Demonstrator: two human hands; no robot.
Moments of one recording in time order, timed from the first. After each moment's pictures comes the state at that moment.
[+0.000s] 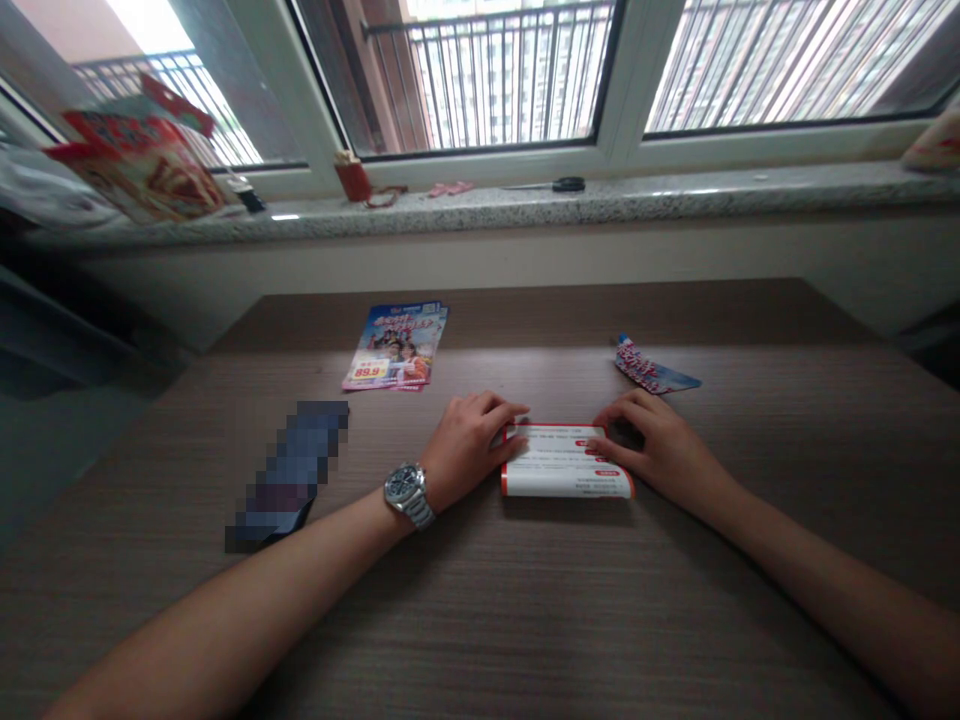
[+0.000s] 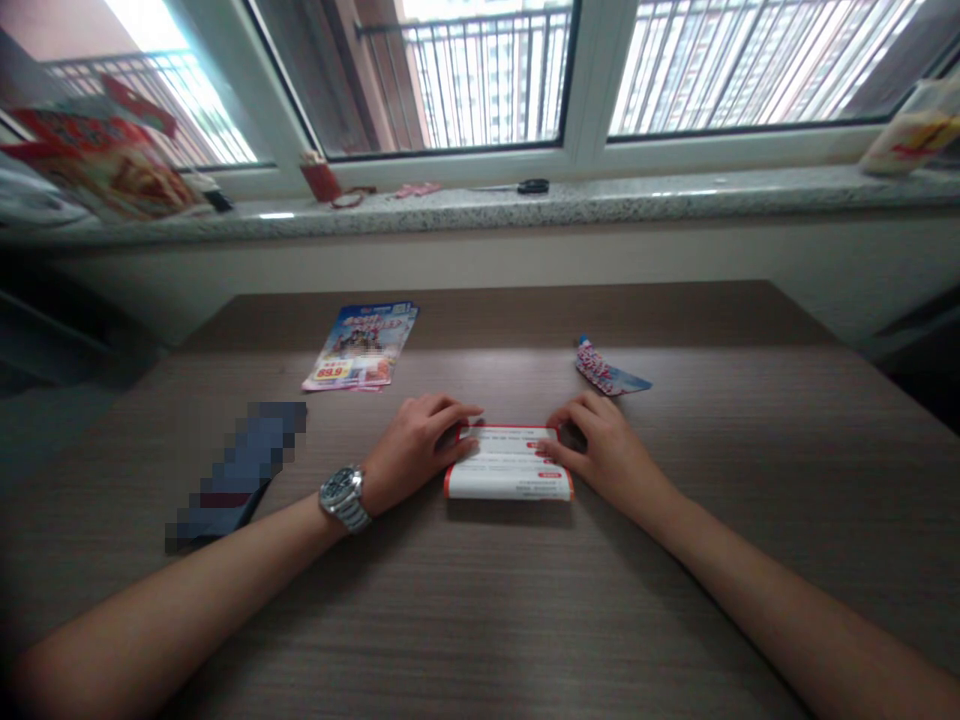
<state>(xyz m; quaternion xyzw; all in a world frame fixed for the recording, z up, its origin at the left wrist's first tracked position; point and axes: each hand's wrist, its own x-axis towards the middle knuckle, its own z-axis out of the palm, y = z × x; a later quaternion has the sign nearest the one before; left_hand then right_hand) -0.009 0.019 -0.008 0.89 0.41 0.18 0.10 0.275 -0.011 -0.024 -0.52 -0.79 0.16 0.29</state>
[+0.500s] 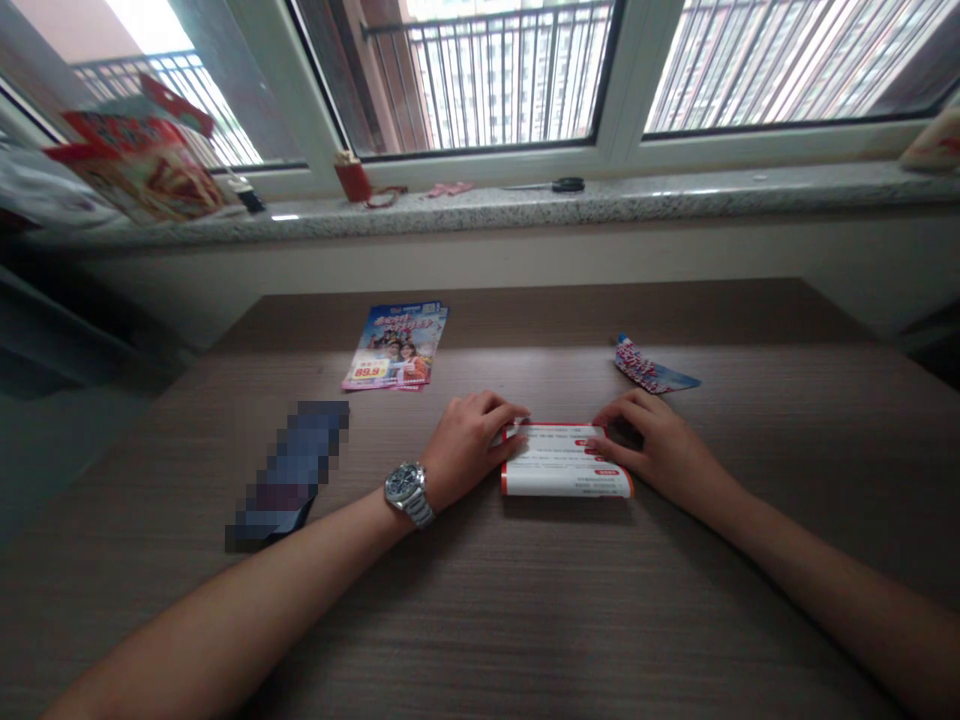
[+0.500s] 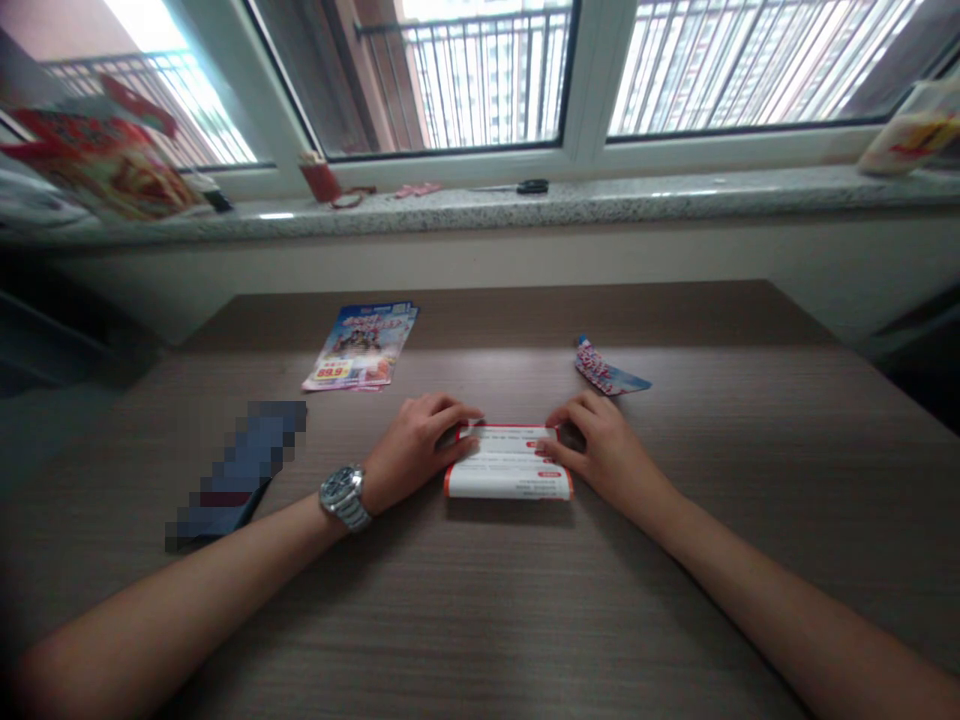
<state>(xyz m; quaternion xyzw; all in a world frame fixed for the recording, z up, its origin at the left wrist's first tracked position) -0.009 0.019 -0.006 0.89 0.41 0.18 0.11 0.274 -0.011 -0.023 -0.52 -0.79 0.15 0.28</state>
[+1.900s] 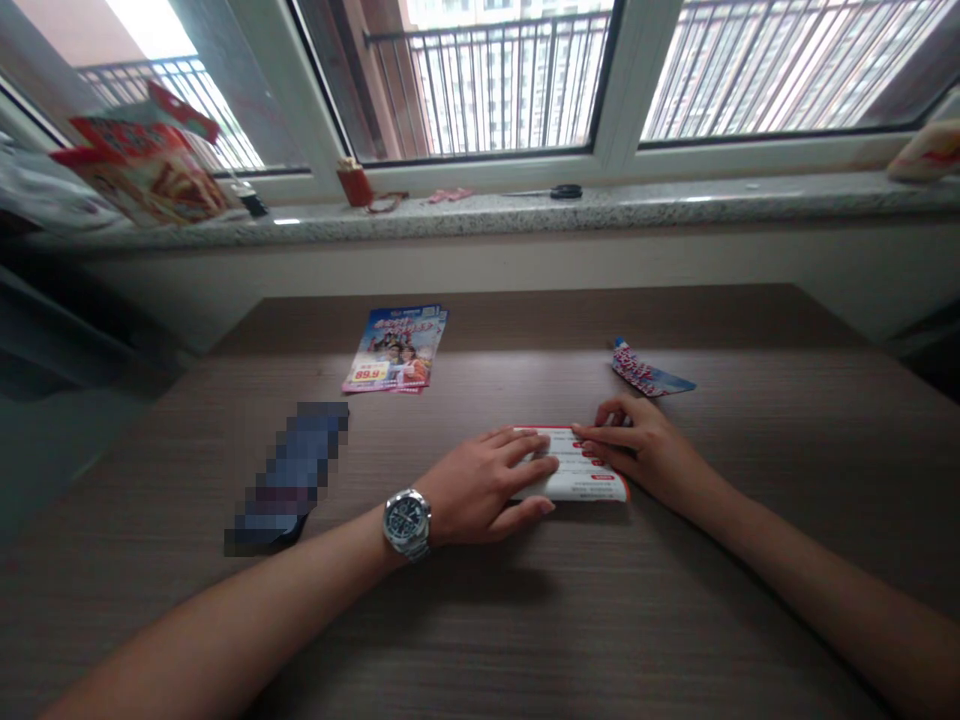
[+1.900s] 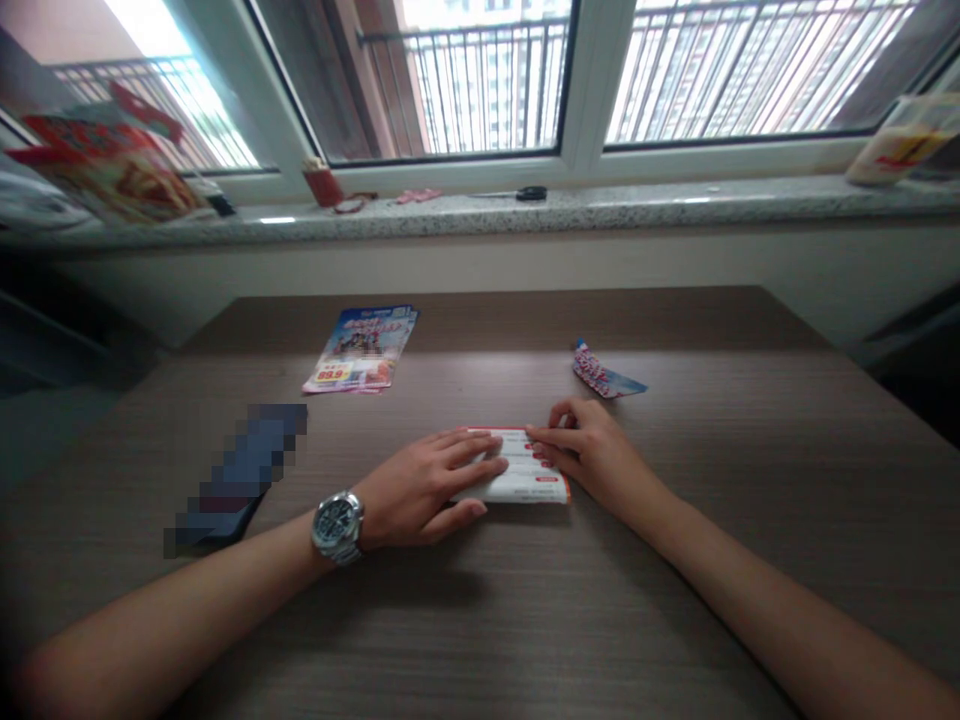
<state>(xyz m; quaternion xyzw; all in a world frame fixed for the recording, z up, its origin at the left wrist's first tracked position) -0.008 -0.011 0.011 0.96 0.22 0.10 0.11 0.276 -0.009 -0.031 -0.45 -0.84 0.10 0.28</state>
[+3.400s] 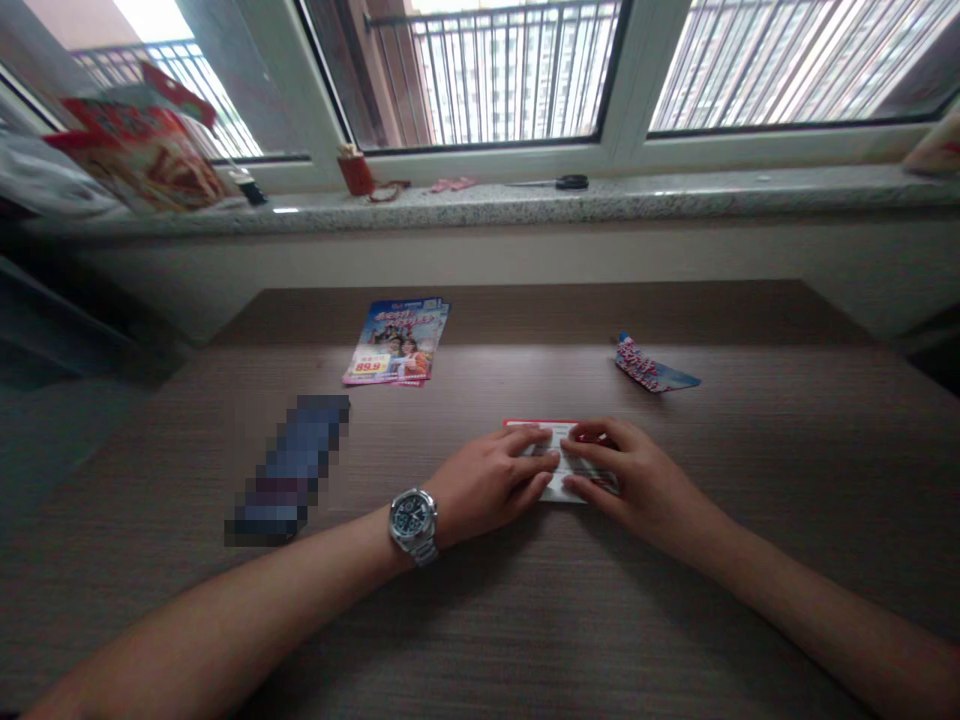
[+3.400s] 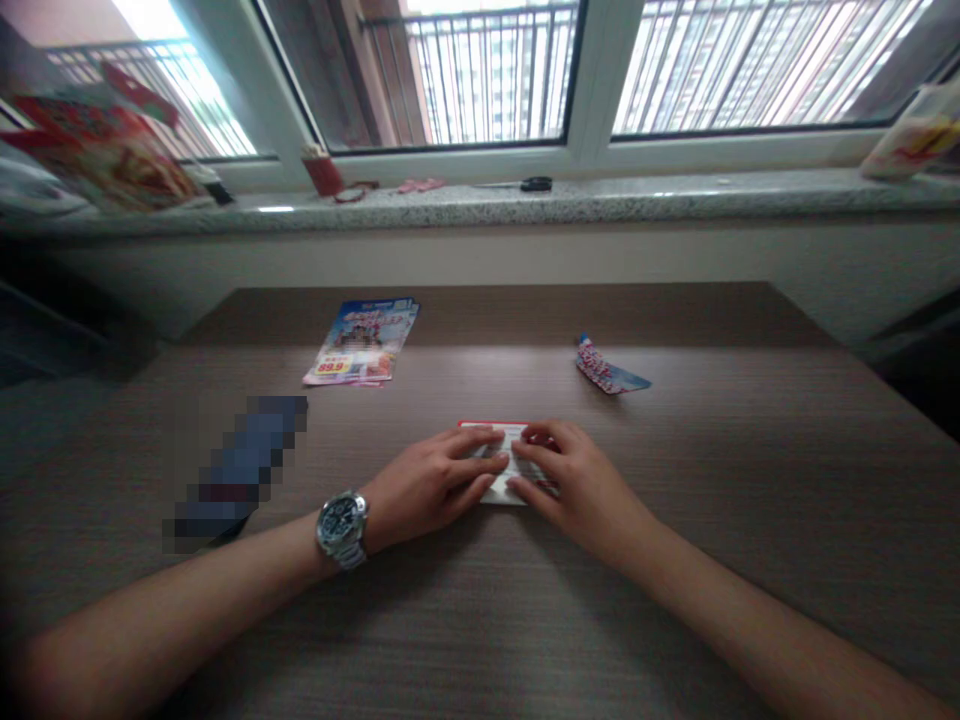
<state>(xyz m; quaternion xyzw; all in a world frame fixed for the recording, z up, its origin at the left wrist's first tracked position) 0.003 -0.018 -0.001 0.93 0.28 0.17 0.13 0.241 -0.046 -0.020 -0.44 -0.84 0.12 0.30</state>
